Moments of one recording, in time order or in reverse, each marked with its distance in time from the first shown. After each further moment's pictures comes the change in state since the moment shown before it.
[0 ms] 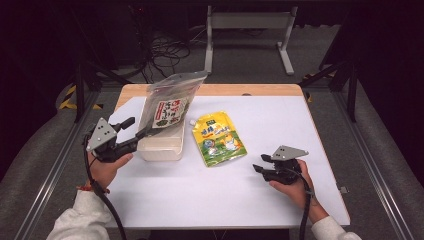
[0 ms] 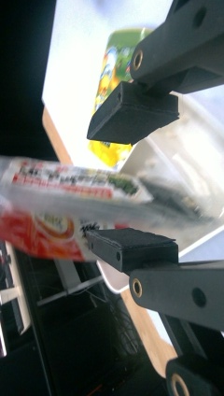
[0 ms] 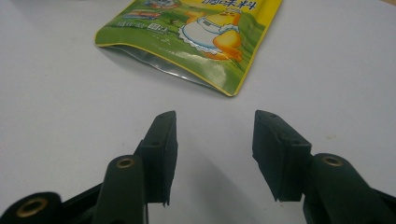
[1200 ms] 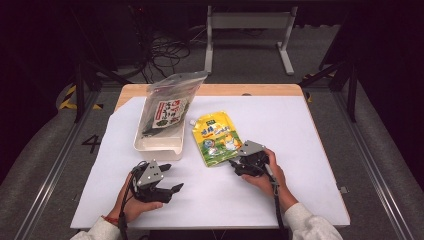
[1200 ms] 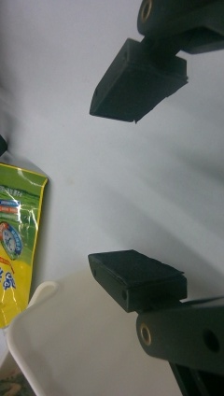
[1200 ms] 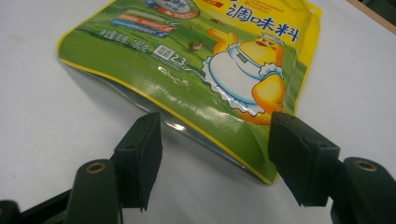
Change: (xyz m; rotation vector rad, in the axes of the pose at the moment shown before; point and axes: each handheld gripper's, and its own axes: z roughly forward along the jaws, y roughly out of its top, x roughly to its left) left arm -0.098 -0.057 0.030 0.331 -0.308 0.072; right arm 0.033 0.037 0.073 0.083 -0.114 -0.173
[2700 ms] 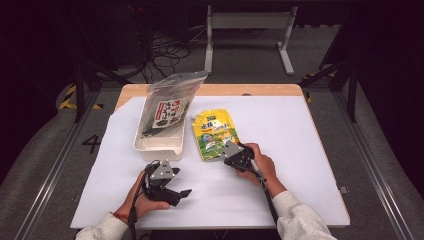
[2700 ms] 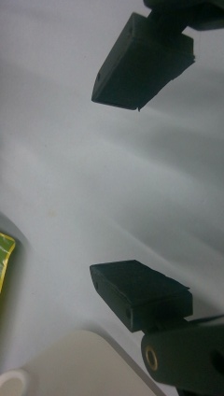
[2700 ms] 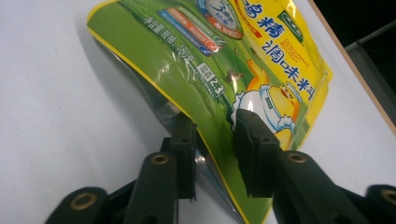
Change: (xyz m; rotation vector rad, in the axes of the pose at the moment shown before) left arm -0.002 0.003 0.031 0.095 -0.136 -0.041; right arm 0.016 0.029 0.024 0.040 -0.068 -0.303
